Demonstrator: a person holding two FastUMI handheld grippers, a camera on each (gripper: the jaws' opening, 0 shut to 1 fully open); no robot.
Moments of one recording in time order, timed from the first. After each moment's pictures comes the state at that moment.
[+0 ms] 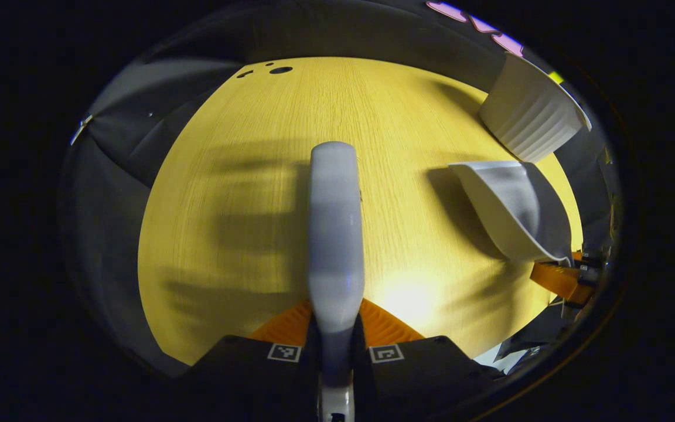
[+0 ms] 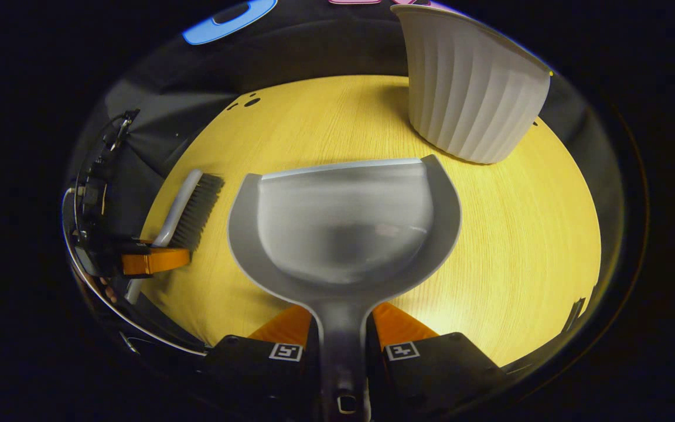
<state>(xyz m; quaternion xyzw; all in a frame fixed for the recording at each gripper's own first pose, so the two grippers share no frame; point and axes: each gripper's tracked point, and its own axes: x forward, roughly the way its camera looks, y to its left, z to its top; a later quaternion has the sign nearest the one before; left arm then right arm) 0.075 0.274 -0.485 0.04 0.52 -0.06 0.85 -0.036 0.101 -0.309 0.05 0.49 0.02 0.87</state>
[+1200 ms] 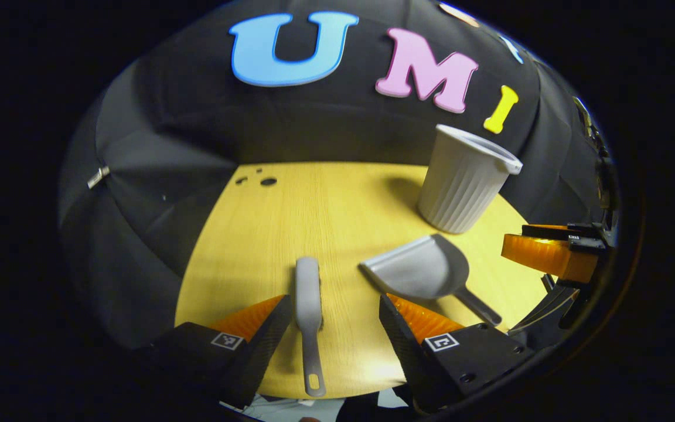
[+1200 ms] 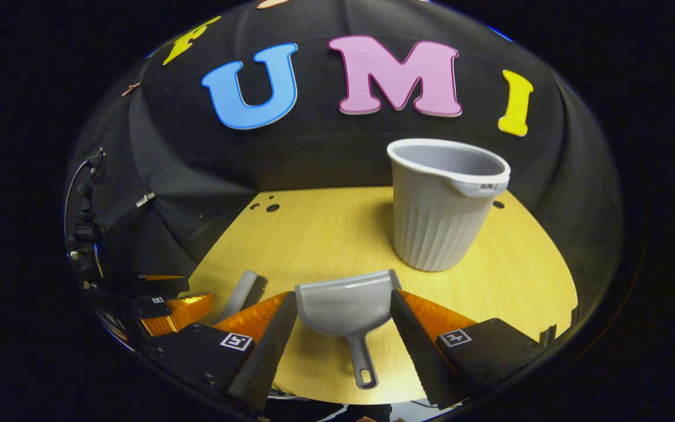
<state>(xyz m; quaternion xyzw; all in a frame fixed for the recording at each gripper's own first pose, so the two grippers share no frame) 0.059 0.227 -0.294 0.04 0.24 -0.11 0.96 -0.017 0.098 -0.101 0.05 0.23 -0.02 0.97</state>
